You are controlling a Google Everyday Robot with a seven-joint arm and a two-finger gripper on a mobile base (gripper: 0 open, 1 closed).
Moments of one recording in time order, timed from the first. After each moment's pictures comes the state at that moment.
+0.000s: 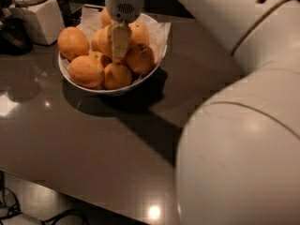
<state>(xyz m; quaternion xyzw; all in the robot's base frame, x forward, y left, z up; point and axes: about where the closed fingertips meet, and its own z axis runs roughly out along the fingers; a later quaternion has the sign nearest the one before) 0.637 0.076 0.942 -0.74 0.66 0.01 0.14</state>
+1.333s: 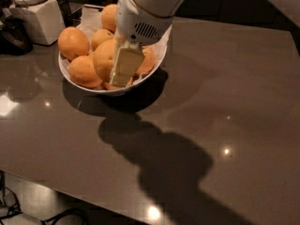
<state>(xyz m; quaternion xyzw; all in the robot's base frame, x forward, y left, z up) 0.501 0.064 0.982 -0.71 0.65 0.06 0.26</state>
